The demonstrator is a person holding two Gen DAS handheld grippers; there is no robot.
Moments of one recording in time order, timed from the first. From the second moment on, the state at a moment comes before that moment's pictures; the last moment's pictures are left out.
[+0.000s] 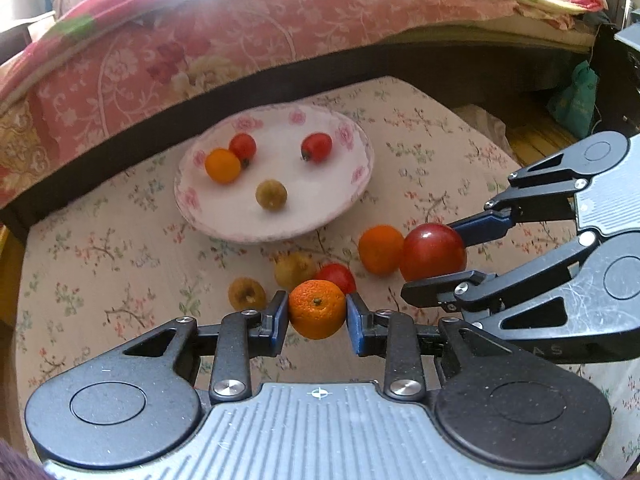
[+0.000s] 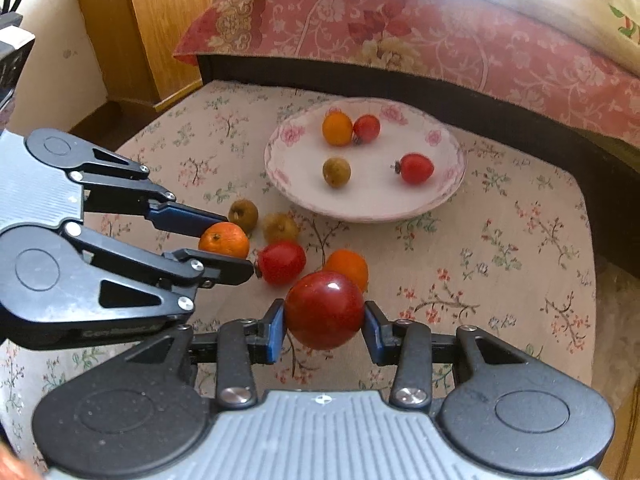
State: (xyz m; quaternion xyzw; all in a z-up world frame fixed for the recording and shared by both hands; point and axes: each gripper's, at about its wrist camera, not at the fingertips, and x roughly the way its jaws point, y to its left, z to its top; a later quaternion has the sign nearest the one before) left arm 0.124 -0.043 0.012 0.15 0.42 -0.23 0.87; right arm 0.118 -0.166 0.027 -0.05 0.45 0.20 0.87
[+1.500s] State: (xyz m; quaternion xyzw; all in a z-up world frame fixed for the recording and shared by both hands) left arm 0.200 -0.047 0.020 0.11 0.40 -0.16 0.89; right arm 0.192 -0.171 0.035 -0.03 0.41 0.14 0.90
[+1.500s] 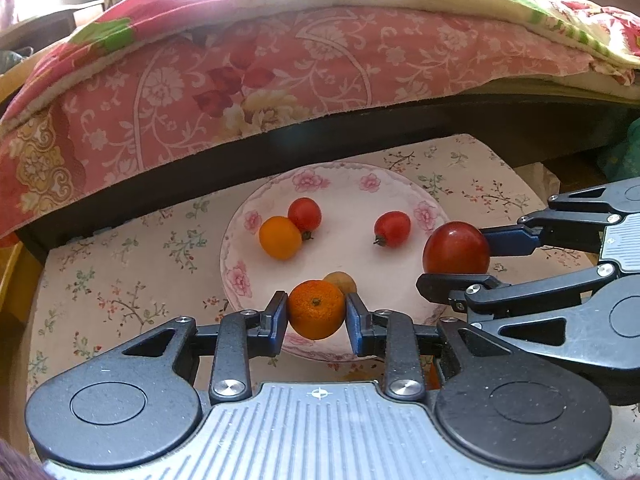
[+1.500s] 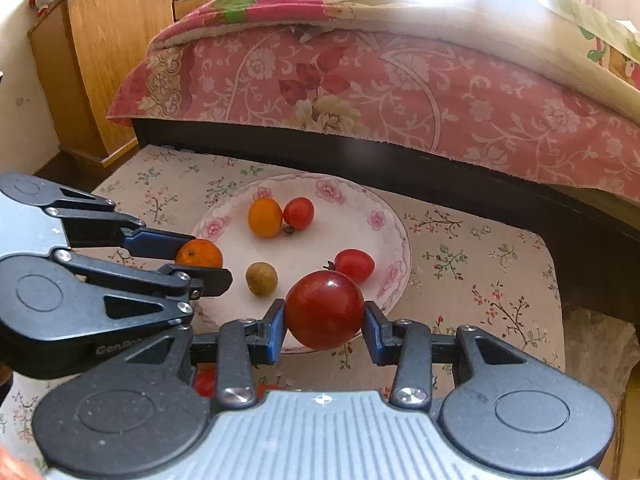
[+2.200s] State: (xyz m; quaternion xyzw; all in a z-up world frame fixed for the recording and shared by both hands) left arm 0.208 -0.044 0.011 0.11 0.42 -0.15 0.89; right arm 0.202 -0.167 0.023 -0.04 0.42 0.15 0.90
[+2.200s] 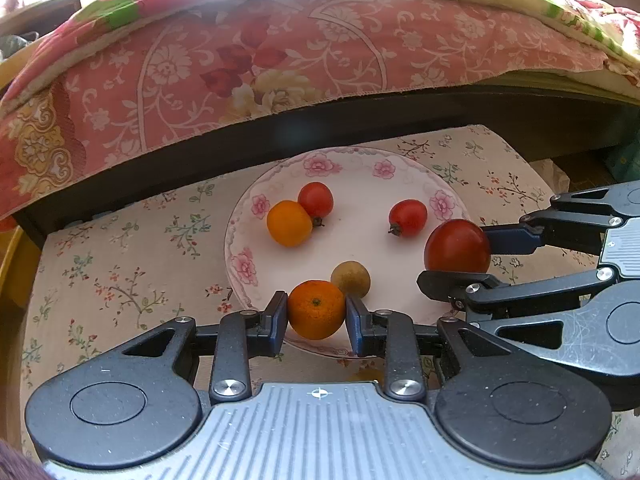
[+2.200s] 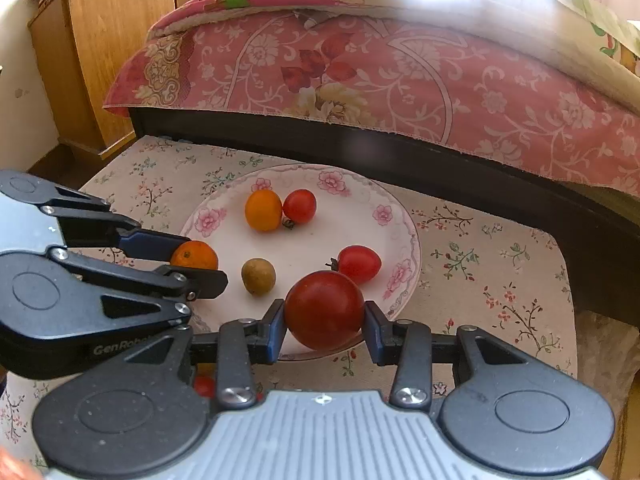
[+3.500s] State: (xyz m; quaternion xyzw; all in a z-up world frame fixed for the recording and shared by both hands) left arm 0.201 -0.045 0.025 0.09 0.40 -0.14 0.90; right arm 0.194 -0.173 0.038 -0.02 0.39 0.14 0.91
